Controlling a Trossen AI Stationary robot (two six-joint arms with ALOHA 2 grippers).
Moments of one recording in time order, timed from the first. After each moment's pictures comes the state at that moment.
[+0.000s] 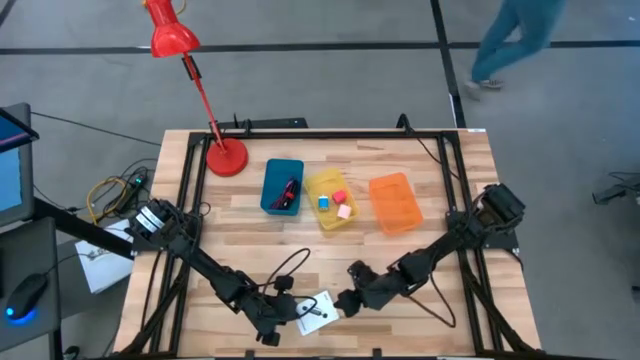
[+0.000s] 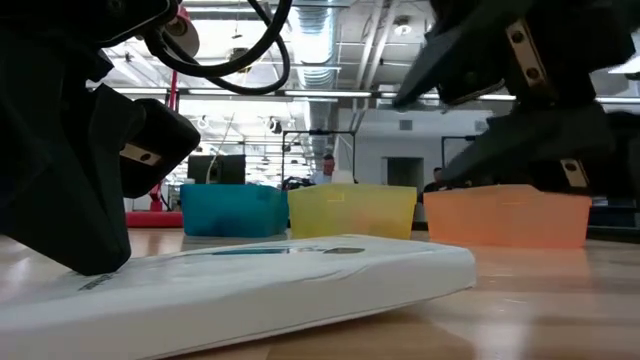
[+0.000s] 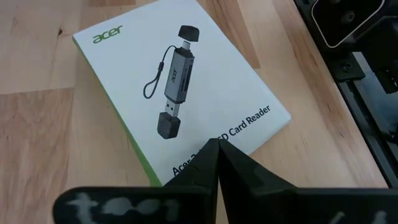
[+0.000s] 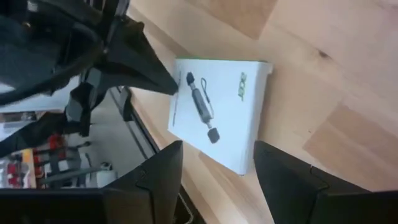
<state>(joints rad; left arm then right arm) -0.69 1.93 0.93 0.13 -0.27 -0.46 0.59 1.83 0.93 0.21 0.20 1.53</state>
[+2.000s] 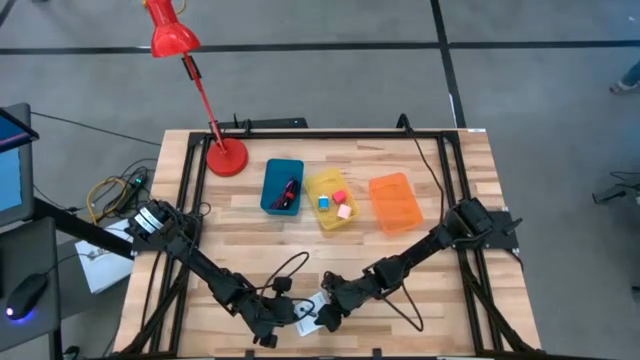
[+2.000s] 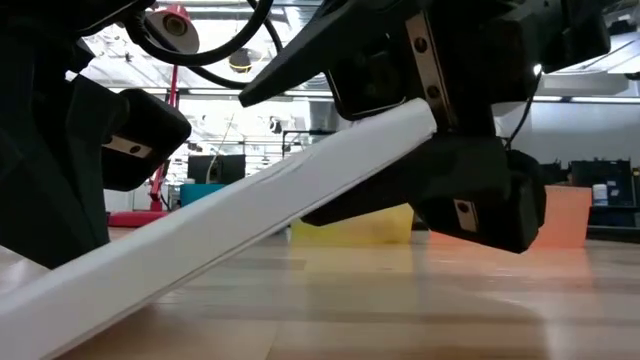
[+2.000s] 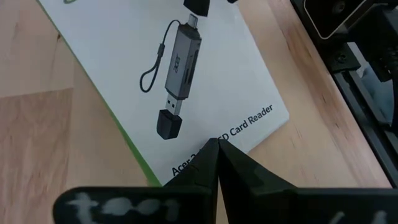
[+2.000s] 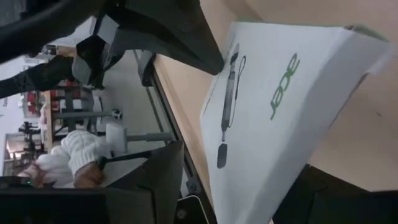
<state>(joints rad) -0.71 1.93 0.93 0.13 -0.30 -0.43 0.51 2.07 1.15 0.34 -0.05 1.31</state>
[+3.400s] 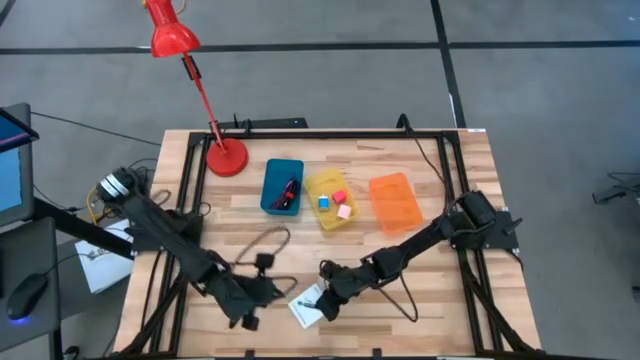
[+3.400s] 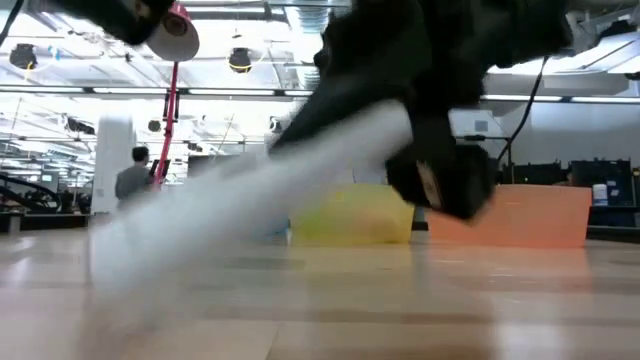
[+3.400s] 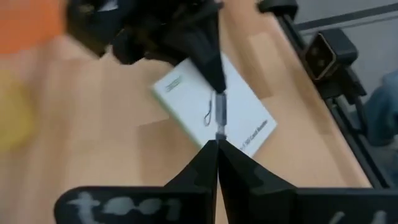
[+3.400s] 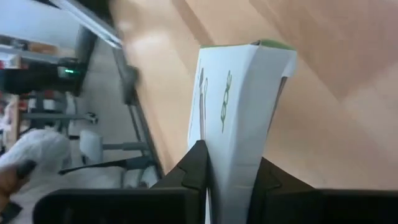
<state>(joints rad) -0.72 1.53 0.93 -0.17 -0.43 -0.31 0.45 2.03 1.14 0.23 -0.04 1.21</state>
